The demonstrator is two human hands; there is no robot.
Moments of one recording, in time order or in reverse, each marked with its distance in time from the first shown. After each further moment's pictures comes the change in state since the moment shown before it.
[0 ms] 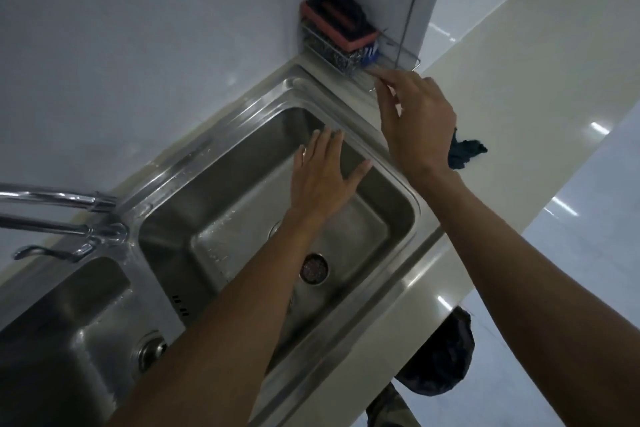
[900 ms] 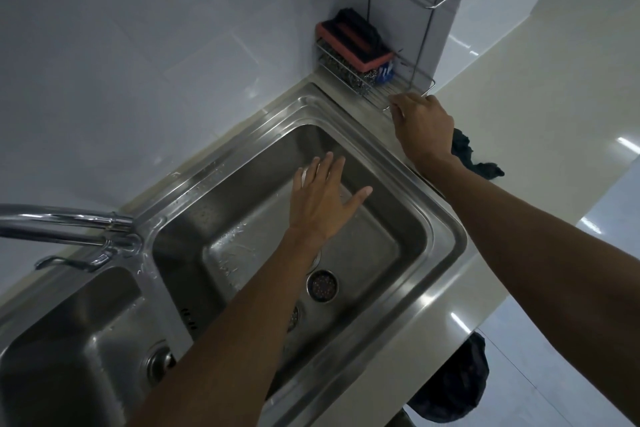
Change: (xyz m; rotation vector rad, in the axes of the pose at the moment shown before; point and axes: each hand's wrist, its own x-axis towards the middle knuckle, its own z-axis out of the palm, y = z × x) left_hand 0.004 -0.015 -0.009 0.140 -0.081 -0.038; right_hand 0.041 0.075 0.072 -0.249 -0.299 -0.003
